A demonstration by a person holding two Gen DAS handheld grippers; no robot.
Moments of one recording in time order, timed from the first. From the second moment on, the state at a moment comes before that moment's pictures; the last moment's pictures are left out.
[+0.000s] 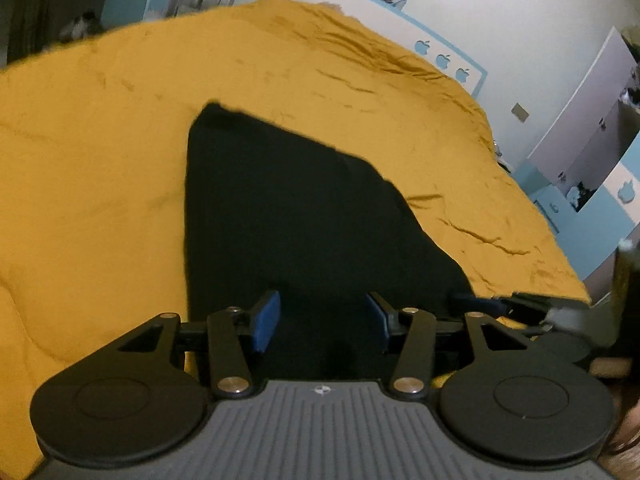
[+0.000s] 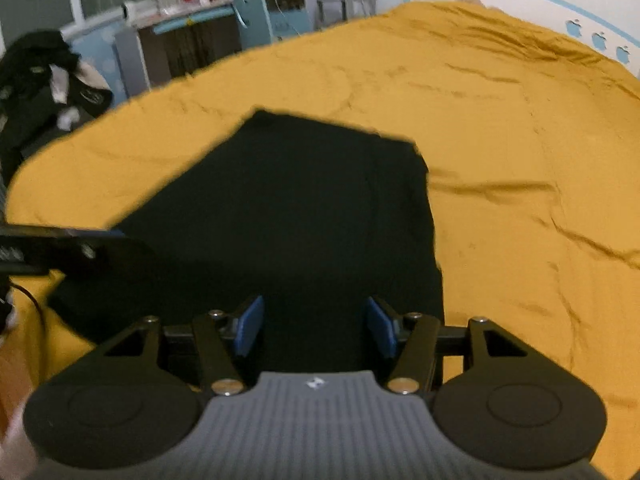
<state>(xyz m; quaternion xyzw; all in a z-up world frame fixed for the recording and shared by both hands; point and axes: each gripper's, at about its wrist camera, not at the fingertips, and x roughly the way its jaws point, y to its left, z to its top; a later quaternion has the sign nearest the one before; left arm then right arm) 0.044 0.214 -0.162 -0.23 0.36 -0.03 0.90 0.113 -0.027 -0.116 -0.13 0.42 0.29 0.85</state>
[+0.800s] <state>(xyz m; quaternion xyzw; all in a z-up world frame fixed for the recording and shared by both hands) 0.000 0.177 -0.098 -0.18 0.35 0.06 0.92 0.084 -0.040 -0.066 -0.05 0.44 0.23 0.87</state>
